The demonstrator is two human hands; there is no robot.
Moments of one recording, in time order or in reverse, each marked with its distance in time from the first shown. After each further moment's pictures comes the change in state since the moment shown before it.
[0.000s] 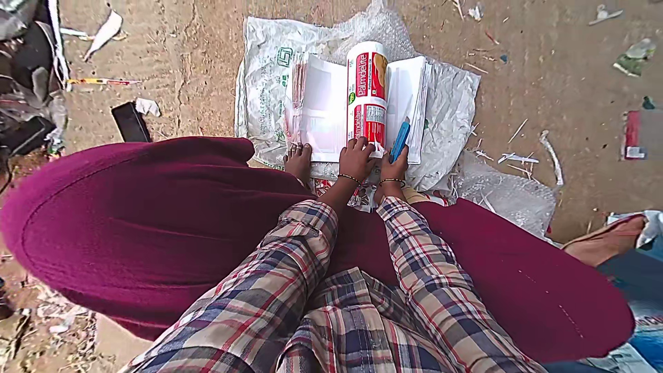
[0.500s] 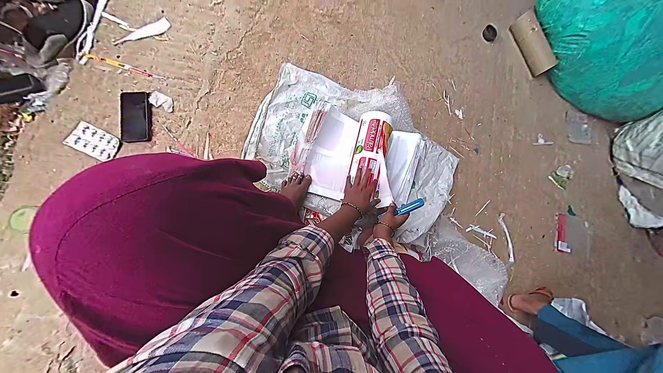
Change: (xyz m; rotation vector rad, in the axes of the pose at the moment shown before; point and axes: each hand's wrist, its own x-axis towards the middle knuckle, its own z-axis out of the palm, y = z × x) left_hand 0.034 0.015 0.001 -0.048 -0.020 -0.141; right_hand 0.010 -0.024 -0.002 0.534 0.296 0.430
